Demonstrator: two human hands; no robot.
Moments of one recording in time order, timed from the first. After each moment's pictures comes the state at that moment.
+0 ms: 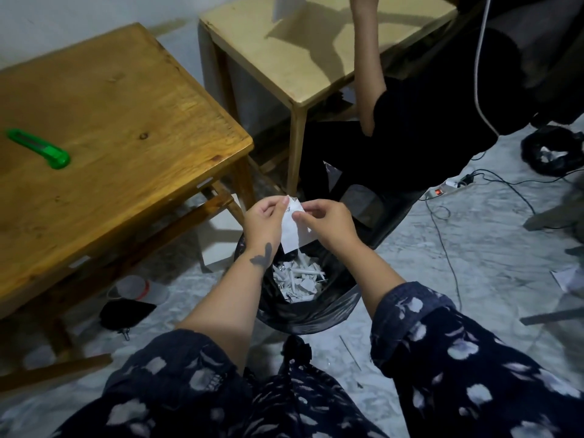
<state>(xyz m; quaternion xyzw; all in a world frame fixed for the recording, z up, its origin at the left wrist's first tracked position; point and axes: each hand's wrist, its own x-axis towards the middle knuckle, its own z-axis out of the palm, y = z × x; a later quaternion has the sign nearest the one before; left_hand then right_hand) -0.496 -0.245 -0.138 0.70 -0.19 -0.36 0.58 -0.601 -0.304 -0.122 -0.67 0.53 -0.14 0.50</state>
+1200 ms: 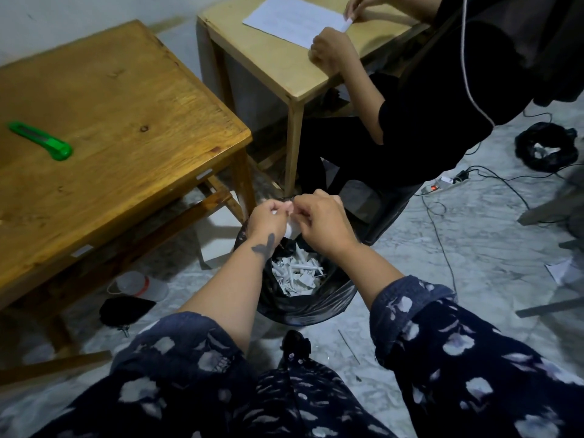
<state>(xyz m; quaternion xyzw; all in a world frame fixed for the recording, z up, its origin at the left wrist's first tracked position) -0.501 -0.238 -0.138 0.79 -0.22 -0.40 0.40 -0.609 -0.284 -0.112 -0.89 0.37 -0.14 0.24</state>
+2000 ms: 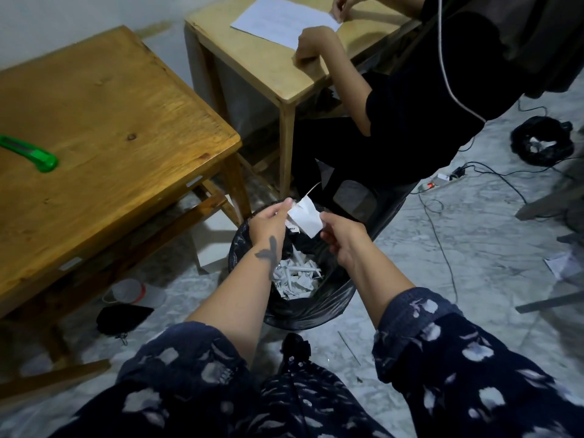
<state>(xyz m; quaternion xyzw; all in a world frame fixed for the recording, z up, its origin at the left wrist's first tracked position) -0.524 -0.251 -0.132 0.71 -0.05 -0.45 0.53 -0.630 -0.302 -0.123 -0.30 0.68 -0.18 0.65</state>
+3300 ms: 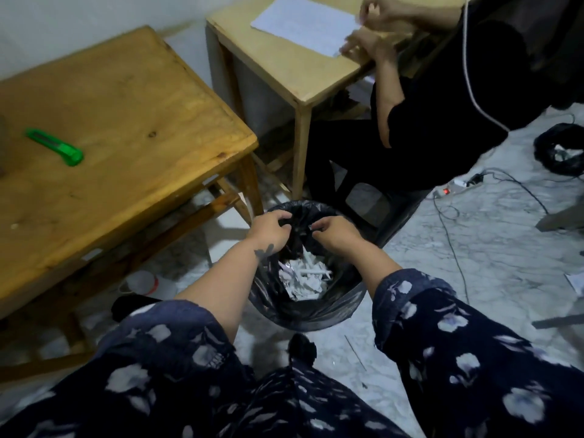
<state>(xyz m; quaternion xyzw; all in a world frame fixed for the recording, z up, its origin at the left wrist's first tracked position) -0.476 -0.240 -0.142 0.81 -0.38 -0.41 0.19 -0.612 -0.314 -0.140 -0.71 0.55 0.08 0.44</state>
